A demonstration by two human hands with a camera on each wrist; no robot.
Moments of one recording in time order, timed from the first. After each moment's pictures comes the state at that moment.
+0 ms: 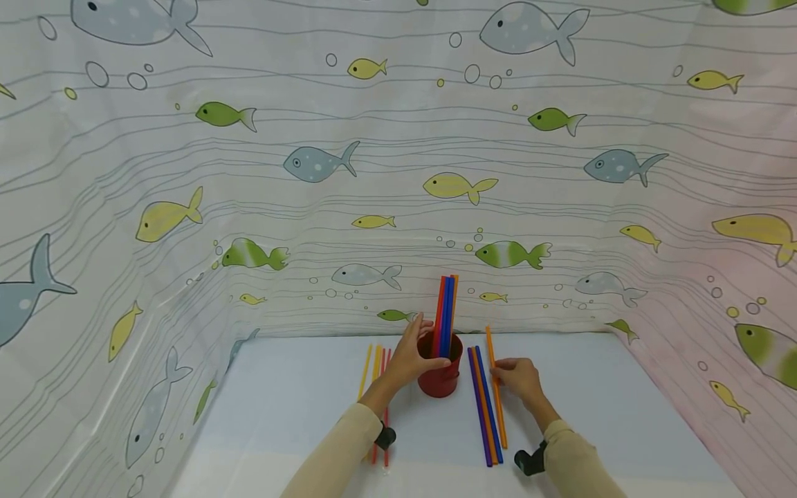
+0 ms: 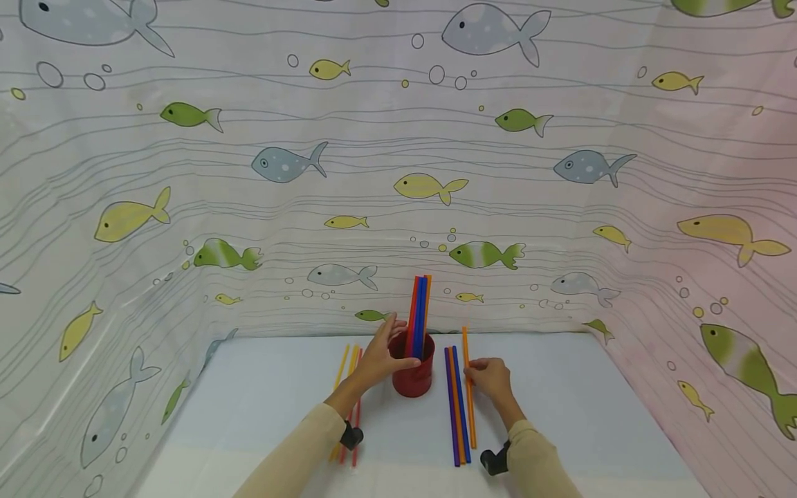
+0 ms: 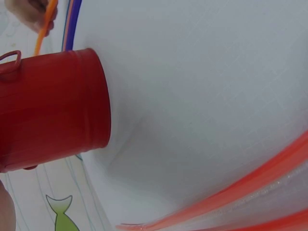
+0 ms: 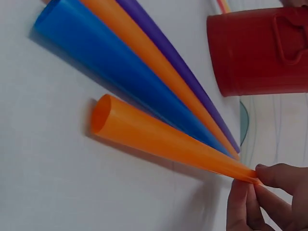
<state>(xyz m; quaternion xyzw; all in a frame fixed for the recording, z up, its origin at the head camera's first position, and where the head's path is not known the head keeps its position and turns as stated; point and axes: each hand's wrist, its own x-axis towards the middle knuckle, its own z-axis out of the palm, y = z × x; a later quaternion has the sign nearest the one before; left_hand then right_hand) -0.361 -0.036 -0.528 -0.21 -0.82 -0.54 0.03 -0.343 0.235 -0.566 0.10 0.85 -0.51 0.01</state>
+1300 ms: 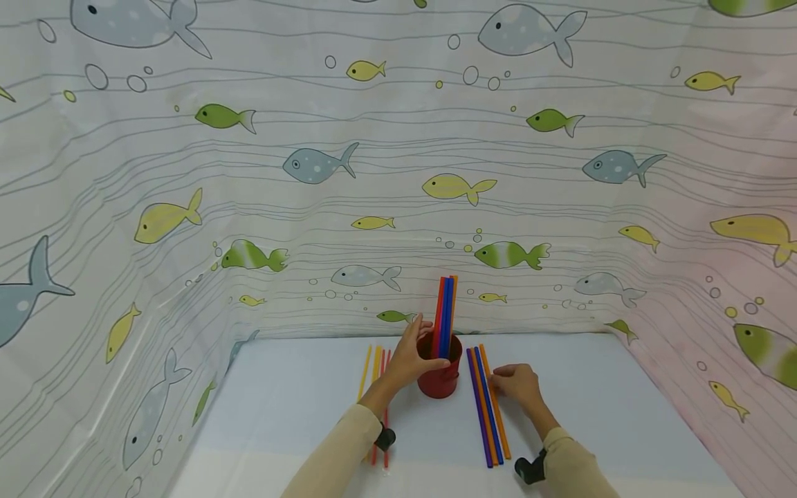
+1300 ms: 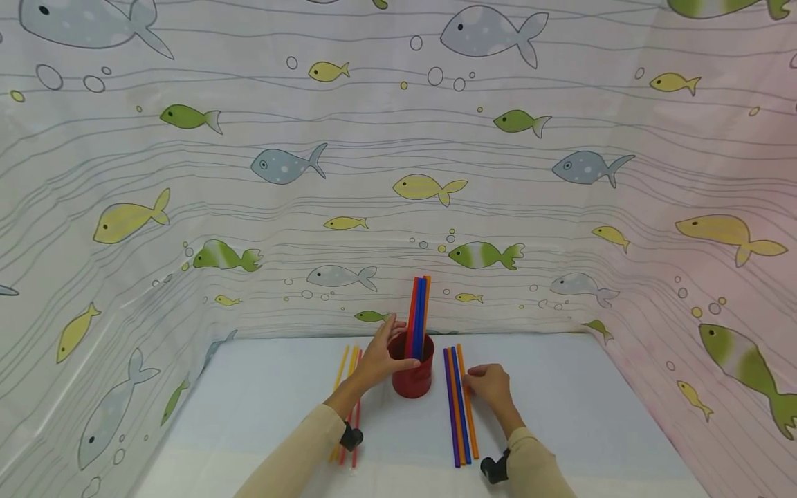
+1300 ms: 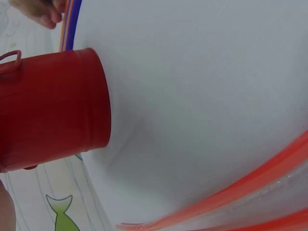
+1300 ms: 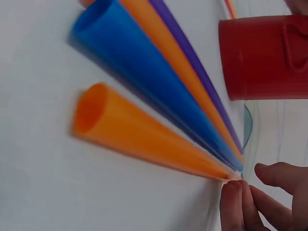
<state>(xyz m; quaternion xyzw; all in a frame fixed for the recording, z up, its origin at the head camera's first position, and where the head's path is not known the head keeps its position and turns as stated) -0.360 -0.035 -0.527 -0.21 -0.82 -0.54 0.03 -0.335 0.233 -0.573 0.09 0.87 -0.48 0.00</state>
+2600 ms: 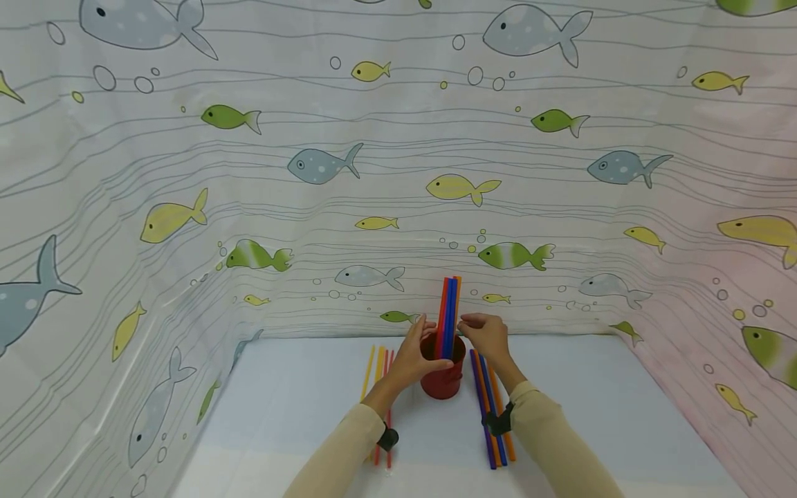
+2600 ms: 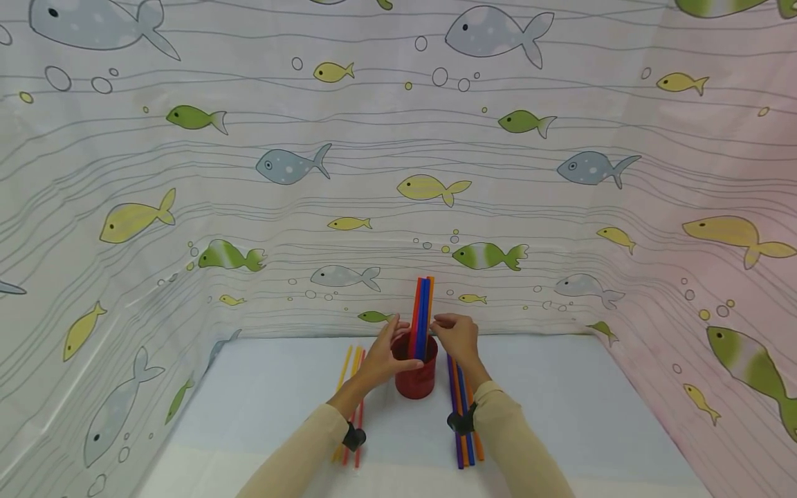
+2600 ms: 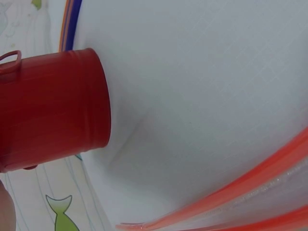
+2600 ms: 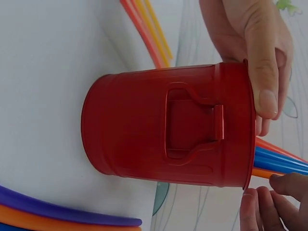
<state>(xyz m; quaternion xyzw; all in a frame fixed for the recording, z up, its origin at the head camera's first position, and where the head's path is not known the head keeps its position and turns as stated) -0.359 -0.034 -0.527 -0.21 -0.81 -0.54 0.04 -0.374 0.158 -0.484 0.01 0.86 -0.50 -0.11</state>
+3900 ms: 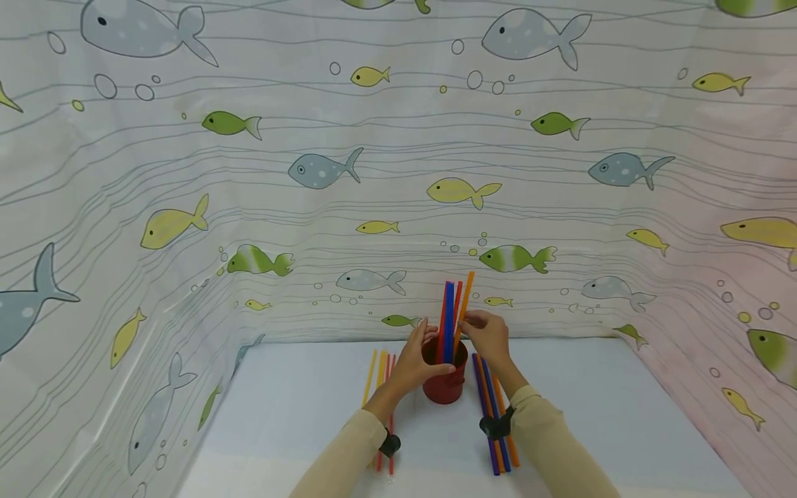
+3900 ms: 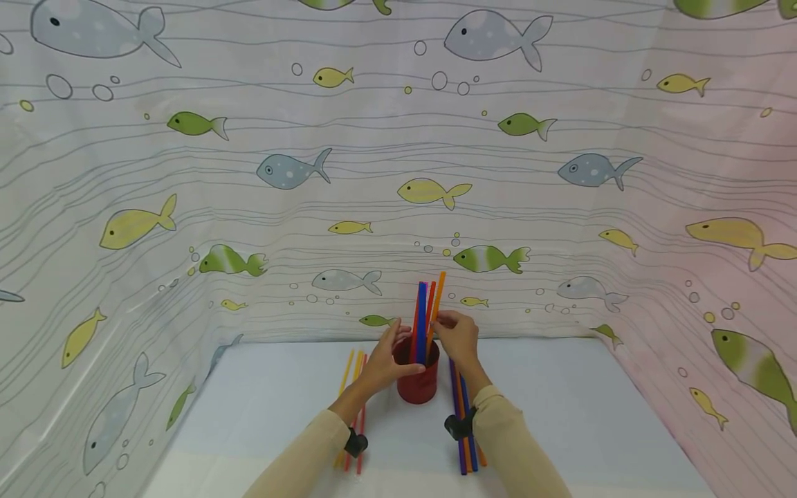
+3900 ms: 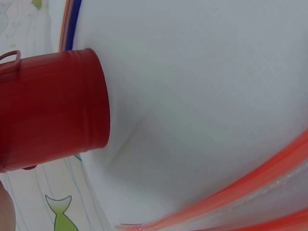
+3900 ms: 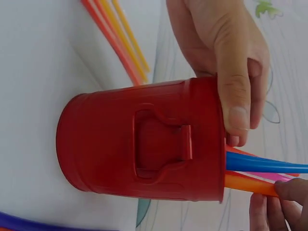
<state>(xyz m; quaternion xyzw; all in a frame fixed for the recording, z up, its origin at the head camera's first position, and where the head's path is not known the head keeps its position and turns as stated) -0.360 -0.034 -0.528 -0.20 -0.82 -0.54 0.03 -0.376 0.152 -0.476 0.01 0.82 -0.56 -0.14</state>
